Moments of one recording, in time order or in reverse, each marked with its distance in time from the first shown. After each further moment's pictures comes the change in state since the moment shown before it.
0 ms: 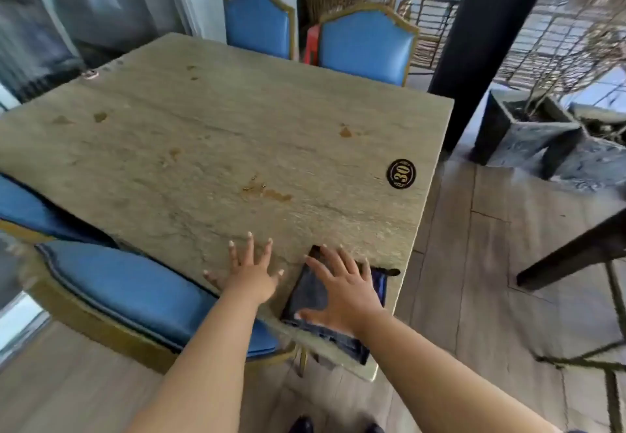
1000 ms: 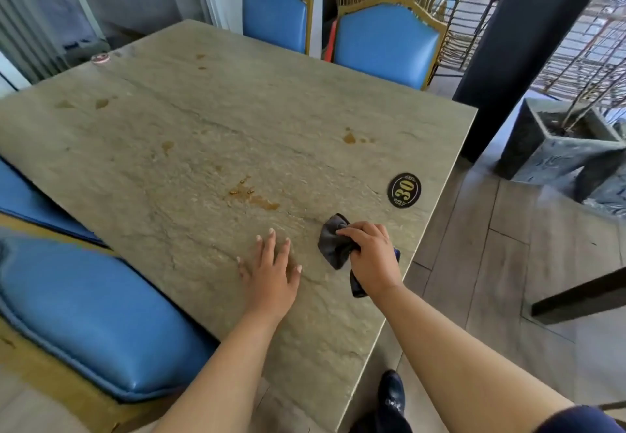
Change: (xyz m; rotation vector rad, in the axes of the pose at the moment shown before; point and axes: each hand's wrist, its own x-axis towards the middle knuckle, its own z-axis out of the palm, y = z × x) left_hand 0.040 0.078 0.033 -0.117 0.437 0.118; right_hand 0.075 0.102 -0.051 0.337 0.485 -0.001
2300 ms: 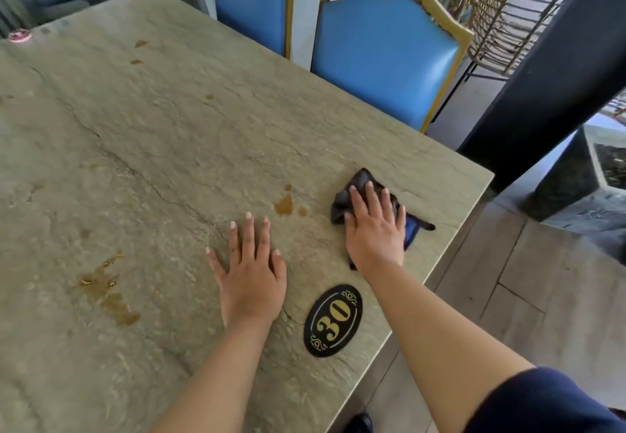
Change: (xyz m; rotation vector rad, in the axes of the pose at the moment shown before) left_hand 0.242 0.172 0.026 0.108 0.176 -0.290; right_hand 0.301 0.182 -0.055 -0.405 -0.191 0.062
